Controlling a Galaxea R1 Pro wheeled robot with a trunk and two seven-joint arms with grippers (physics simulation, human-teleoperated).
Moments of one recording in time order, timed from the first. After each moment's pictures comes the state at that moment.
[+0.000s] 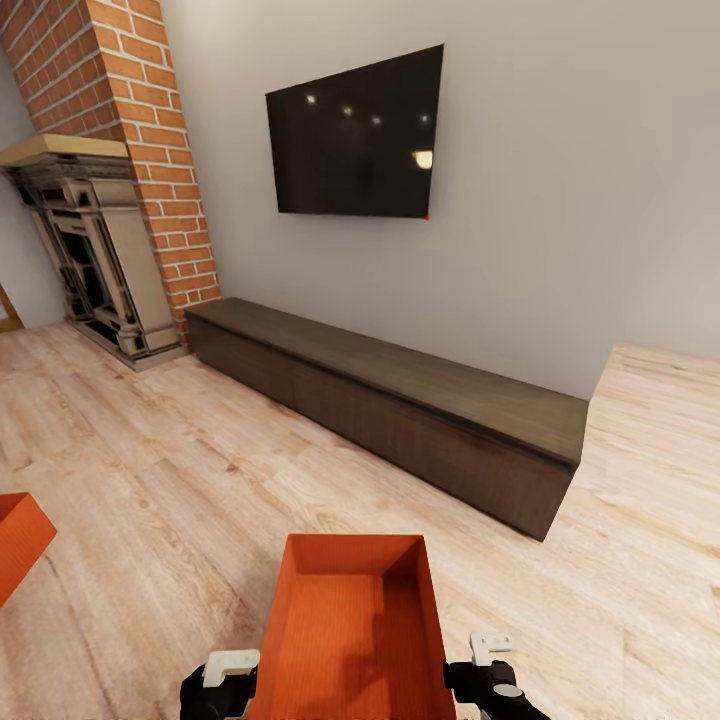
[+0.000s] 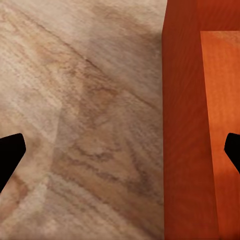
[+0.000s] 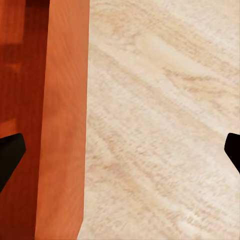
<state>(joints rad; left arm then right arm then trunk) -0.34 -0.01 -0.02 -0.34 0.00 -0.22 0.11 -0.49 0.05 0.02 -0.19 0.02 -0.04 -0.10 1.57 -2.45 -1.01</state>
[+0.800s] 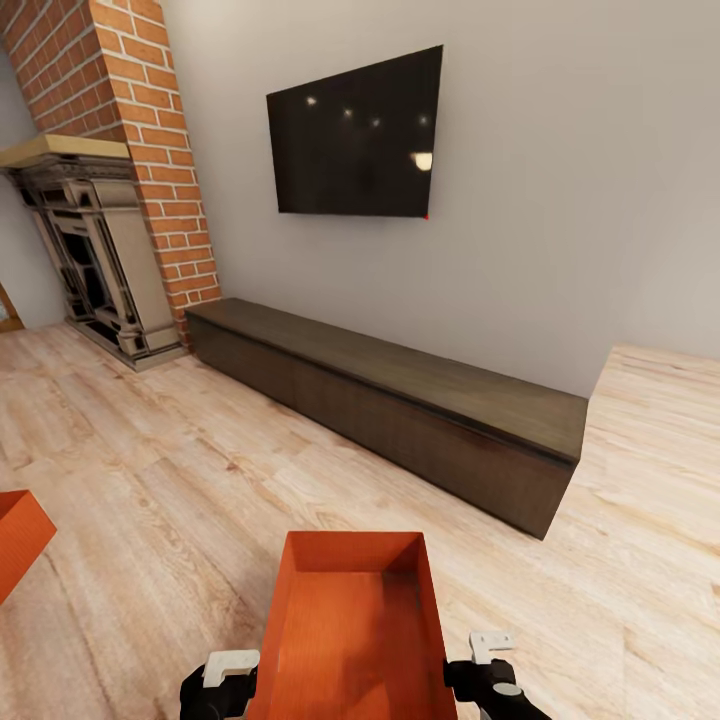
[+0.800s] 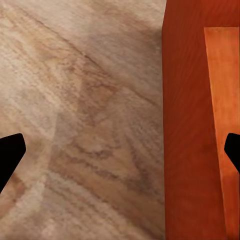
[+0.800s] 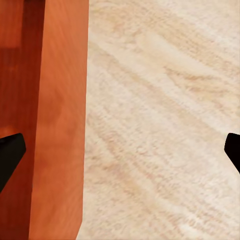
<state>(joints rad) -0.34 -0.01 -0.02 -0.34 0.00 -0.22 0.11 -0.49 0.05 0.02 -0.19 0.02 -0.04 -0.11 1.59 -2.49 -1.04</state>
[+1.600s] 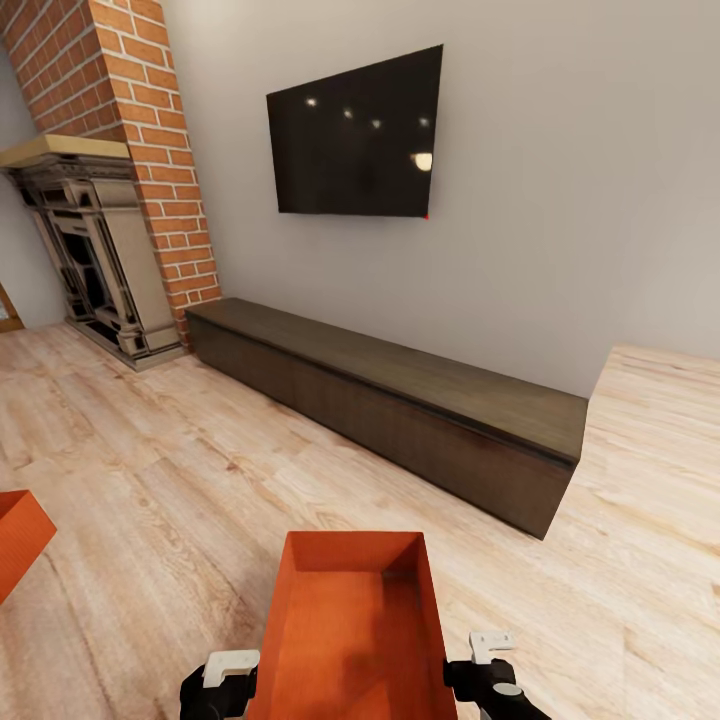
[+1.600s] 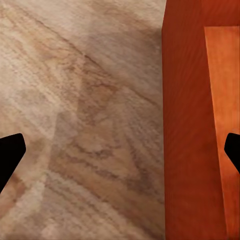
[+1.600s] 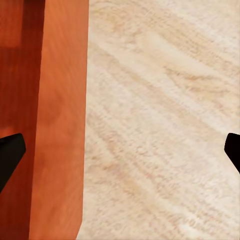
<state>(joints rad) -0.34 -0.01 -0.02 -0.34 0.00 -0.22 0.11 -0.49 0.05 0.02 -0.19 0.02 -0.04 -0.11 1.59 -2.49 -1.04</state>
